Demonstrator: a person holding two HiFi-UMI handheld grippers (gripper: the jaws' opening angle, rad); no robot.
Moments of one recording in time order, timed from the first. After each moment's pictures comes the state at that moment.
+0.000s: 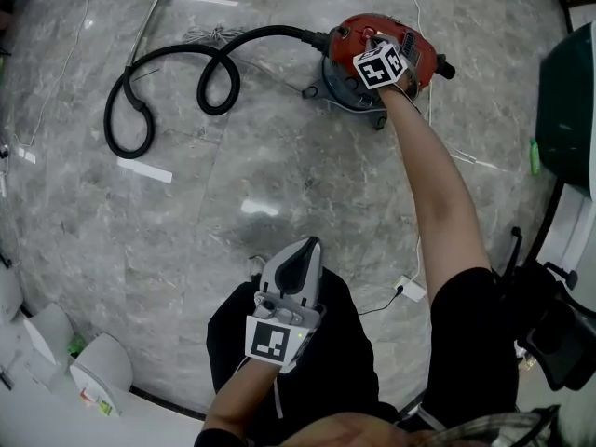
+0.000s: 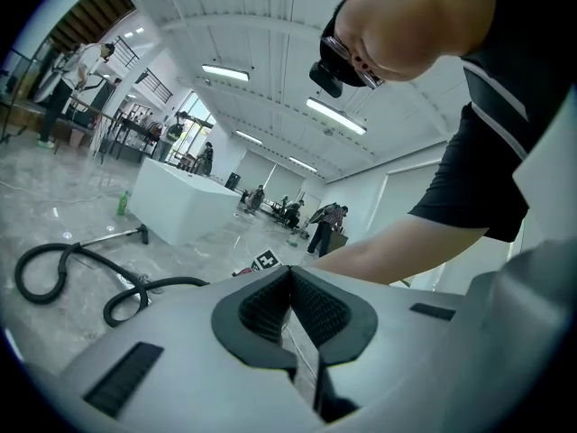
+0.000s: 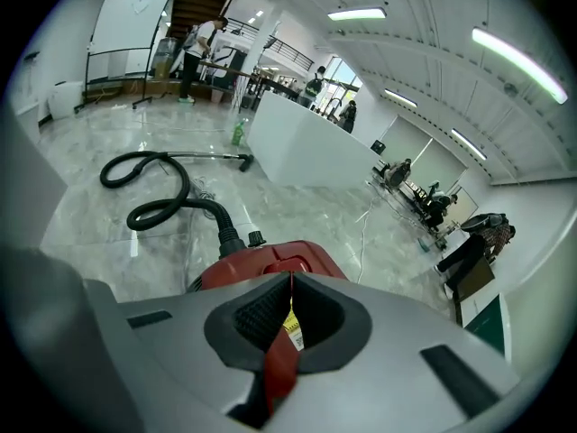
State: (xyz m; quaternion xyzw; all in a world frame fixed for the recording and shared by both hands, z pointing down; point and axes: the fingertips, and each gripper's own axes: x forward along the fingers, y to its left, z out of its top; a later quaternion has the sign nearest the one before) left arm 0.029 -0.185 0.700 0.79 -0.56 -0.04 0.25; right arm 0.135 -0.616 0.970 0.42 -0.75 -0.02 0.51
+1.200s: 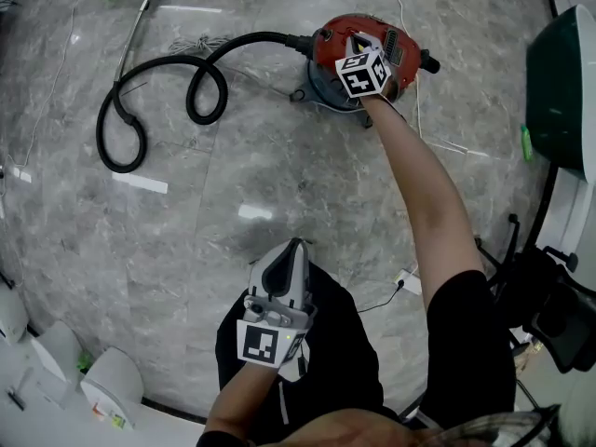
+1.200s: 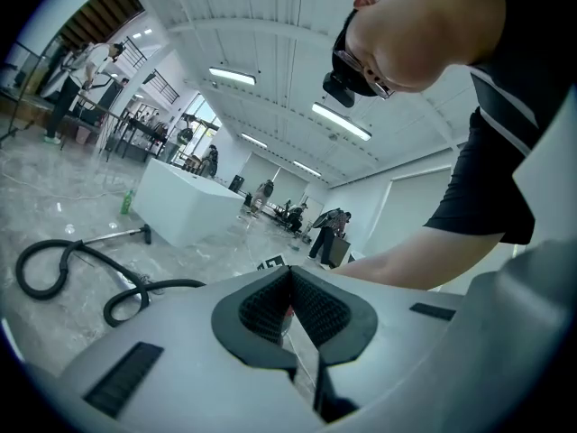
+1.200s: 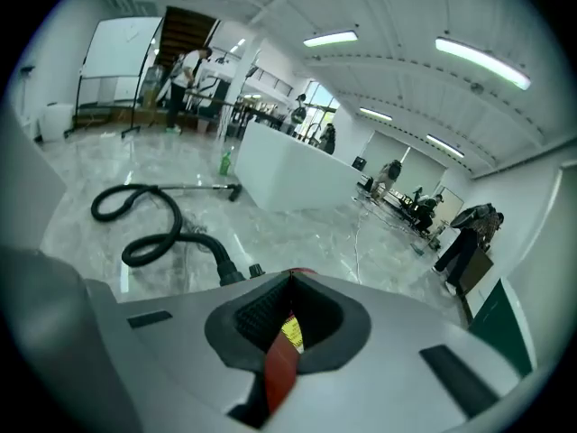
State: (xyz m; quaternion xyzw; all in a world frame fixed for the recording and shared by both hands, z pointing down) left arm 0.011 -0.189 0.691 0.78 -0.56 -0.06 0.26; right arm 0.120 -0.608 0.932 0.47 -0.78 -0.02 0.42
